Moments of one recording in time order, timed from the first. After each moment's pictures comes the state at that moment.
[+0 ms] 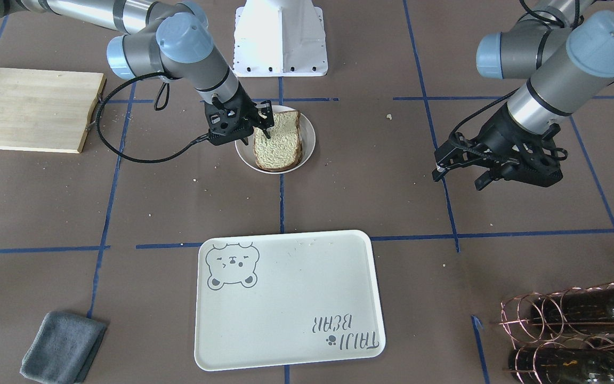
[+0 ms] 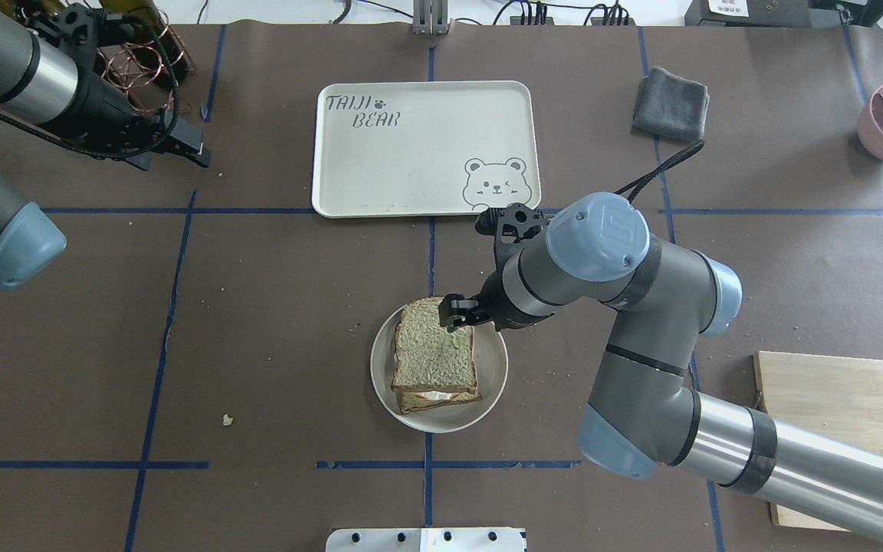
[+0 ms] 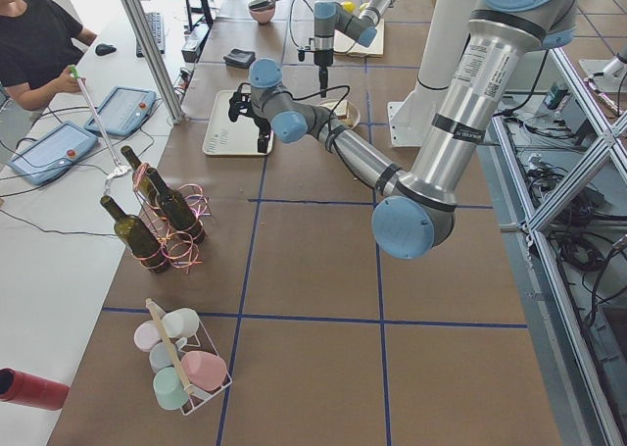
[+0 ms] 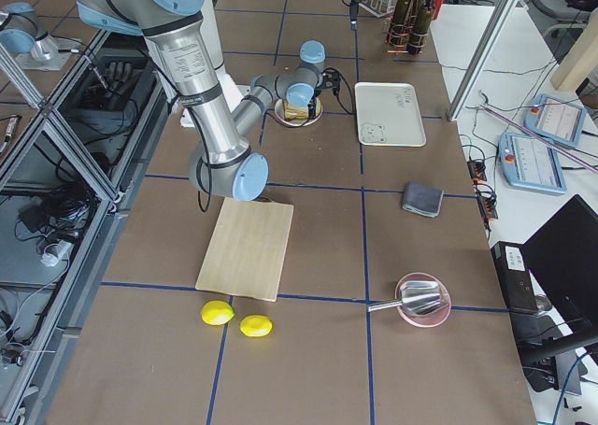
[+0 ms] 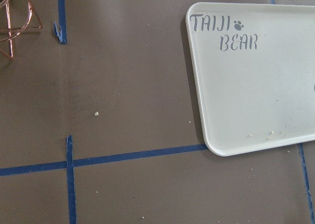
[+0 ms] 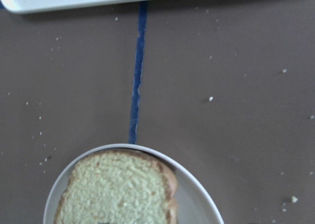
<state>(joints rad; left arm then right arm) -0.97 -1.97 -1.77 -1.91 -2.25 -0.95 0.56 -1.04 1.73 -1.27 2.04 1.24</state>
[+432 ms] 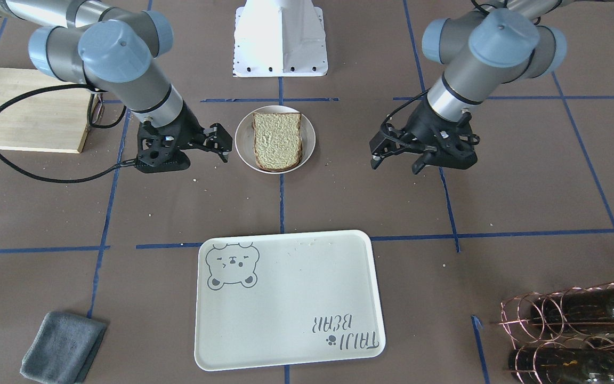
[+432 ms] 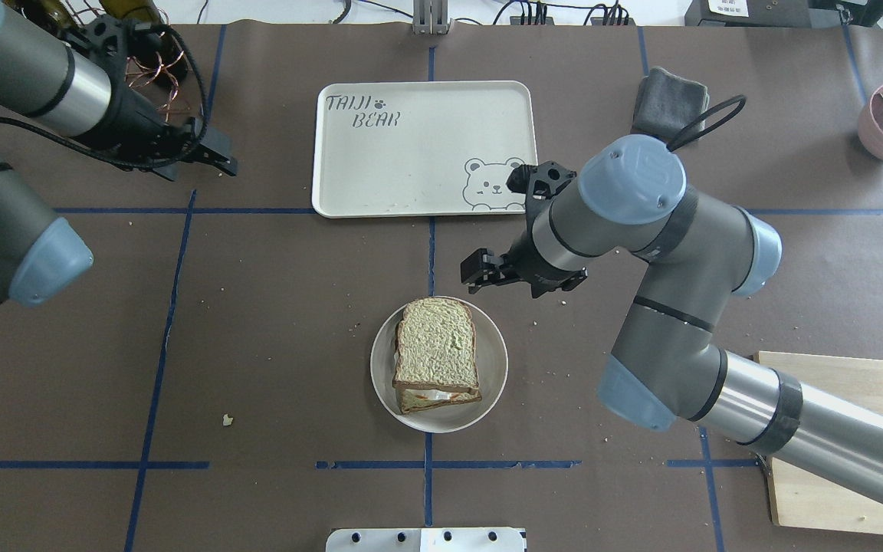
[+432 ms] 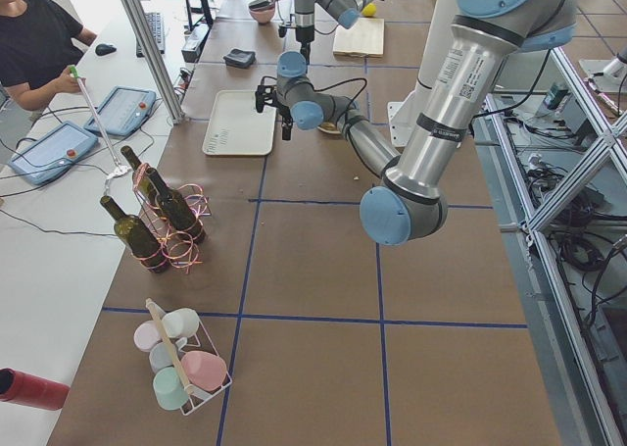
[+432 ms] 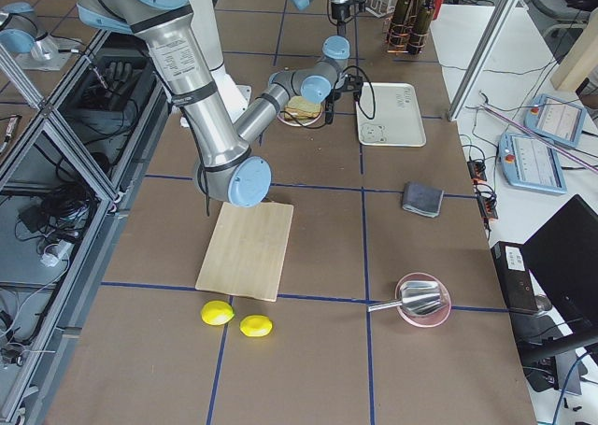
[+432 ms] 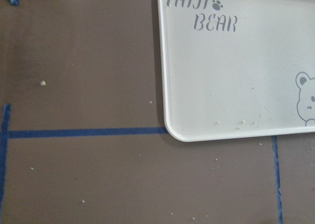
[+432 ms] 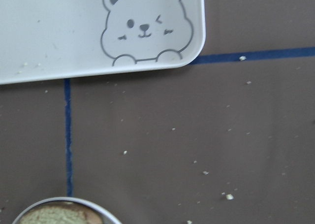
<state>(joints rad) -0.74 -2.02 -1.80 -1.90 -2.08 -1.20 0.74 -1.07 1.79 -1.51 2.14 1.11</state>
